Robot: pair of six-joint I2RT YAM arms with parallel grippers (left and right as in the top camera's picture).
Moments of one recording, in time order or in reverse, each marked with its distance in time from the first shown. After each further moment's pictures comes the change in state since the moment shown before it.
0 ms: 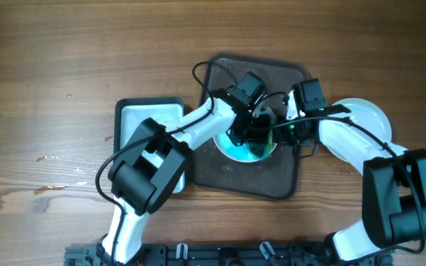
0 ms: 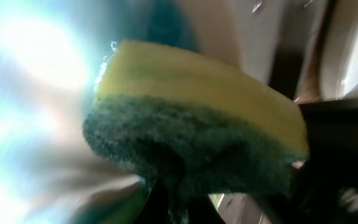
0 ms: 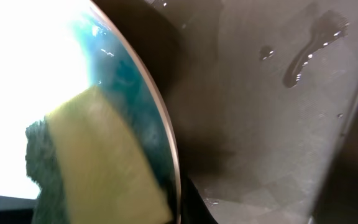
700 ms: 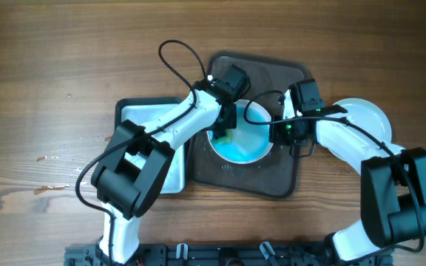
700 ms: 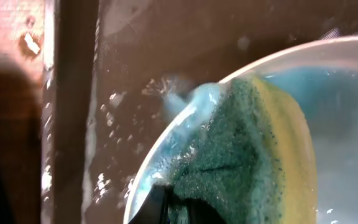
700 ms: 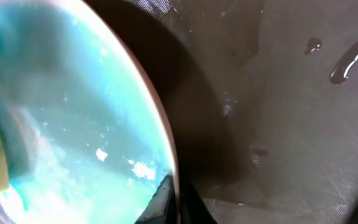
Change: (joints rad) left arm 0.083 -0.080 -0.017 -0.143 -0.607 -0.011; right arm 0.014 0.005 0.000 0.019 -0.022 0.000
